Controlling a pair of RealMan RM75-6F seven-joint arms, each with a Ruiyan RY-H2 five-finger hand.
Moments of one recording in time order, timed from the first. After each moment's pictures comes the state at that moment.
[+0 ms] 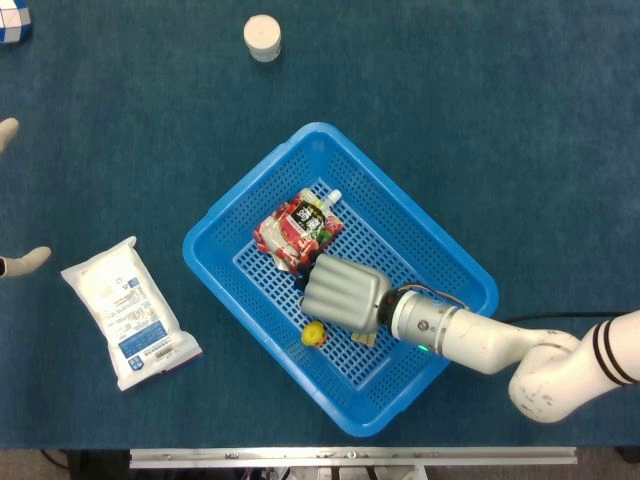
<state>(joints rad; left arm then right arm) -0.25 -0.78 -0.09 -2.13 1.26 1.28 0.11 1.16 -1.68 -0.10 -1.65 -1.08 0.78 -0.89</state>
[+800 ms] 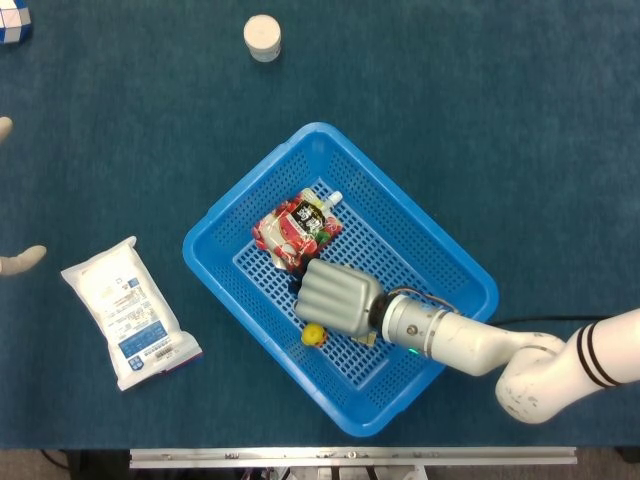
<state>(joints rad) -0.25 -0.78 -0.09 -2.11 1.26 1.27 0.09 1.15 -1.74 -0.10 -1.58 -1.08 0.77 -0.94</state>
